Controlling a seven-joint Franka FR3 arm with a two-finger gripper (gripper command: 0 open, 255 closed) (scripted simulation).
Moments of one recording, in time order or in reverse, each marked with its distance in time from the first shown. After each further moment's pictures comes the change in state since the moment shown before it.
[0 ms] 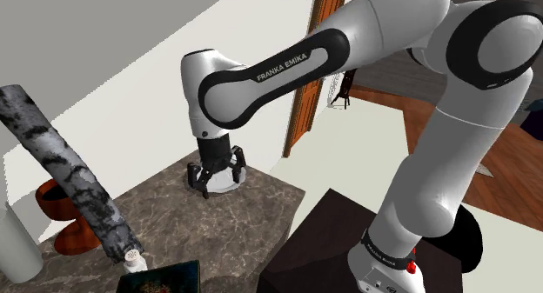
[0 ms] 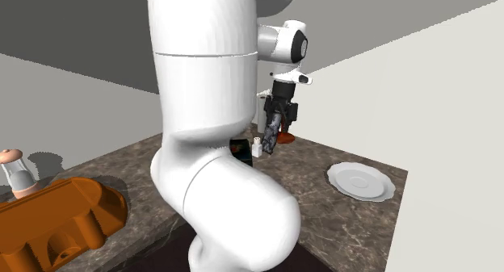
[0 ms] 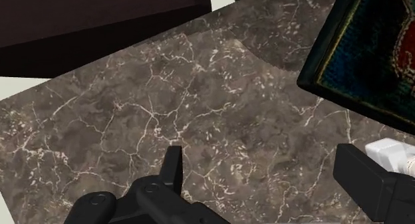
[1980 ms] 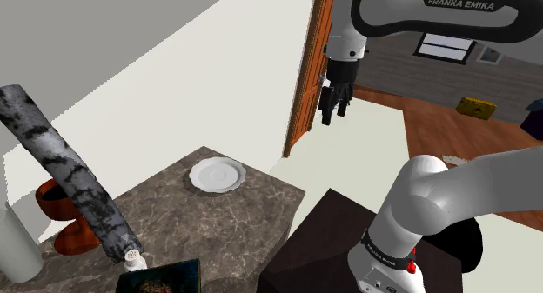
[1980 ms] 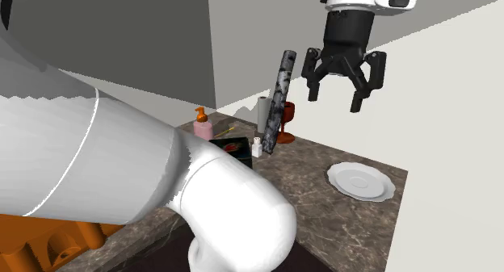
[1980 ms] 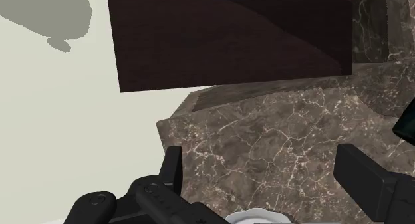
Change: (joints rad) arm -0.123 -0.851 -0.423 -0.260 -0.129 -0.516 -0.617
